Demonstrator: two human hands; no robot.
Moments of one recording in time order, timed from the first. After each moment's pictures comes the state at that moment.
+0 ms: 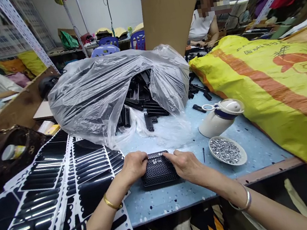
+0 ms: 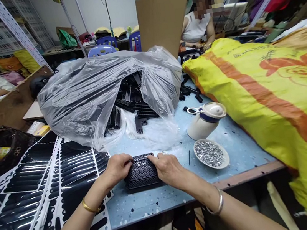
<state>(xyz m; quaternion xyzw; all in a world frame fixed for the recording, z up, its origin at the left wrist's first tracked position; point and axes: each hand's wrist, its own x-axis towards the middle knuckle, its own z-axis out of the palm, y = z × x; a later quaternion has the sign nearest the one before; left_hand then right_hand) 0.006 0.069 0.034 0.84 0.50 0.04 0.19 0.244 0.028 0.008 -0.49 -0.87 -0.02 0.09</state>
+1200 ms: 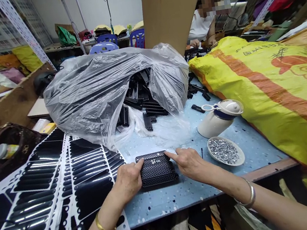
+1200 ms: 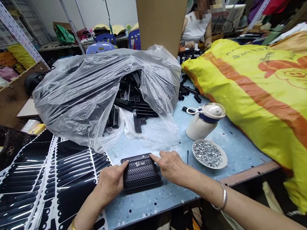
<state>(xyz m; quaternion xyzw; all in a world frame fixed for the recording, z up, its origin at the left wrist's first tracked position) -0.021 0.032 0.000 0.88 0.46 0.11 0.05 0.254 0.032 0.017 -0.48 -0.87 -0.05 -0.01</state>
